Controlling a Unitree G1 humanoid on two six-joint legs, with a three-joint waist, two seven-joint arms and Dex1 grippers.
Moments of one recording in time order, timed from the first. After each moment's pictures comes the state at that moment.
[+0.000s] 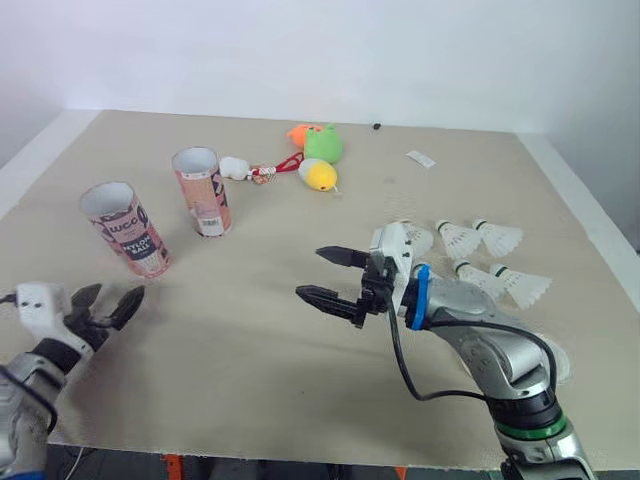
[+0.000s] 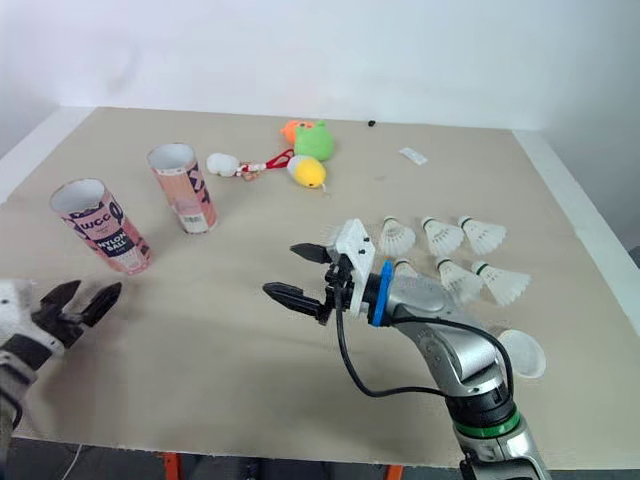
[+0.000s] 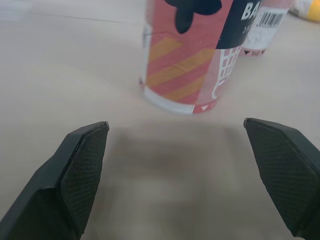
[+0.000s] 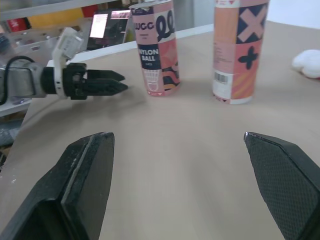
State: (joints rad) left arm 0.07 0.53 0.52 -0.04 -0.55 0.33 -0.59; right arm -0.37 -0.43 0.14 -0.41 0.55 0.61 0.74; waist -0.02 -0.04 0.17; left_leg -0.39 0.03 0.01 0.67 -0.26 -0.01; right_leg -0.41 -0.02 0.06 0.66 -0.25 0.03
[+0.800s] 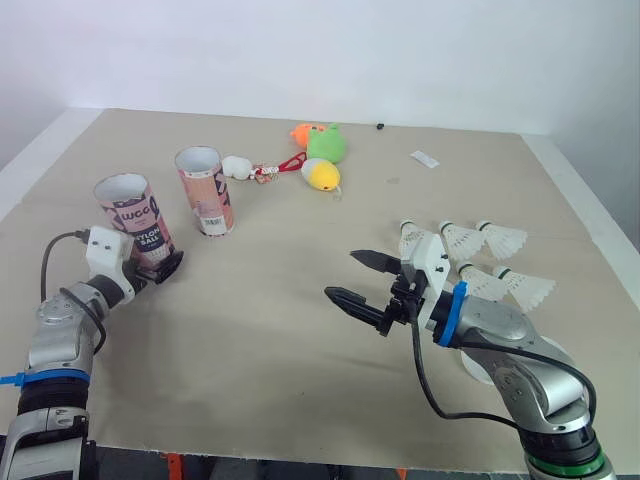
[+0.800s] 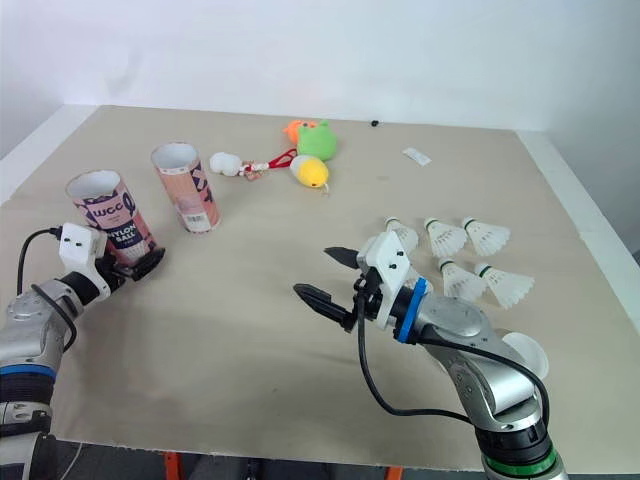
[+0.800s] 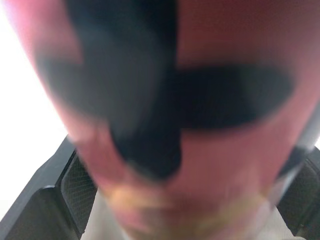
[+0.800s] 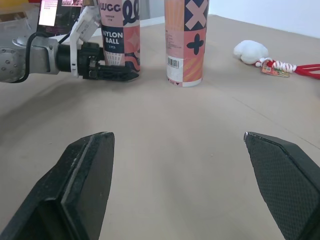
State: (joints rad) left arm -0.40 0.60 0.27 0.47 -0.28 0.05 -0.69; right arm -0.22 -0.51 0.04 -0.55 0.54 0.60 0.65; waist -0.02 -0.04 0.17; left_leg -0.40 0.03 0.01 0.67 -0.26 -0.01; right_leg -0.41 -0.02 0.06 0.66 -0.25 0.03
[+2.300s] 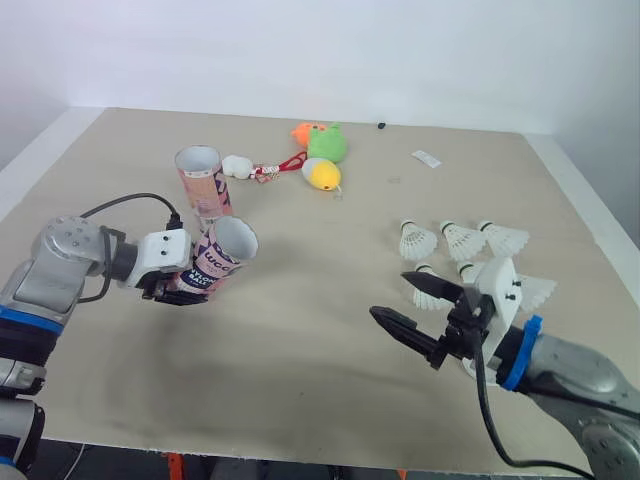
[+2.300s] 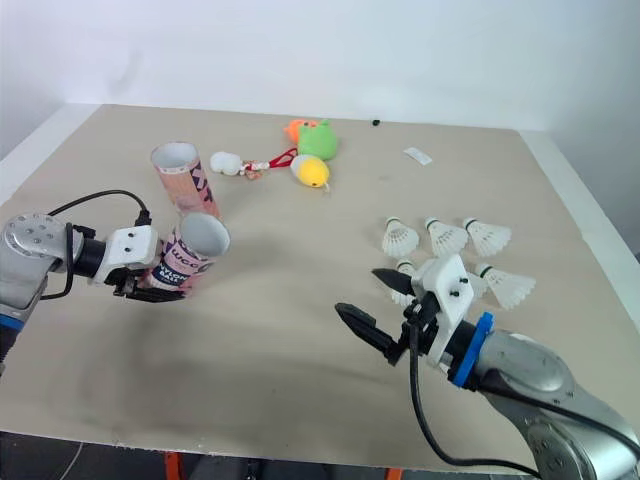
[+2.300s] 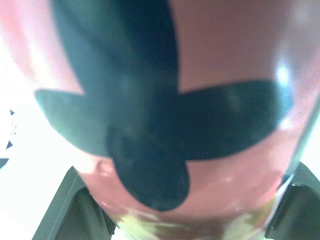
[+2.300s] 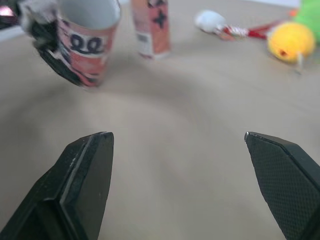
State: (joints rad) left arm -0.65 0.95 -0.22 0.29 -0.06 0.04 -1.46; right arm 0.15 -0.64 -0.26 -0.91 0.80 0.79 0.41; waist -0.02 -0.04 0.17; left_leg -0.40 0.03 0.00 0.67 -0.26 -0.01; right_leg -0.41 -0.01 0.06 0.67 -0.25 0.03
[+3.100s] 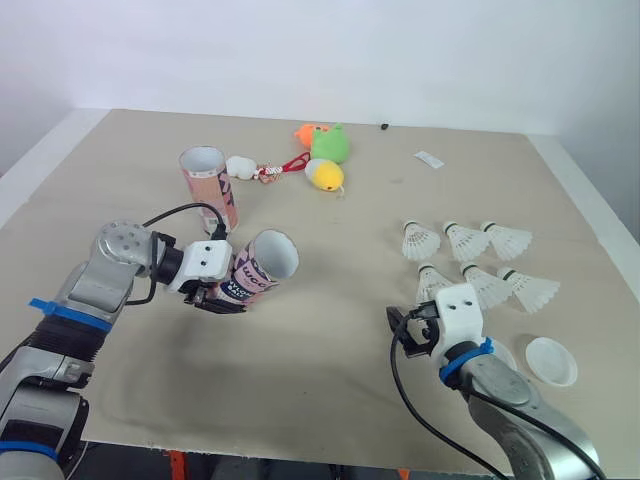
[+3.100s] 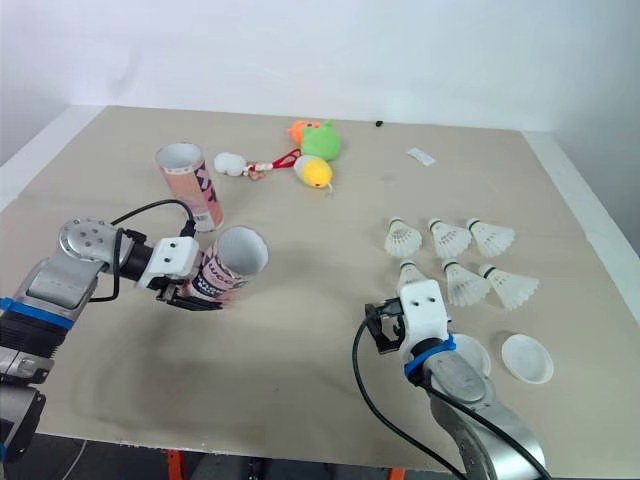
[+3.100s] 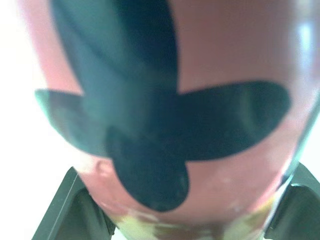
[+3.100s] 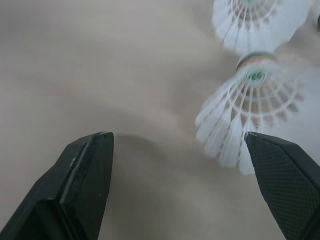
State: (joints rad) left arm -0.64 0.78 -0.23 0.23 -0.08 0.03 -1.47; right arm 0.09 -0.41 0.06 -0.69 0.28 0.82 -0.03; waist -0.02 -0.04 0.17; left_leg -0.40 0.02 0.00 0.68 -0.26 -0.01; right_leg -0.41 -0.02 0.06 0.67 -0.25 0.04
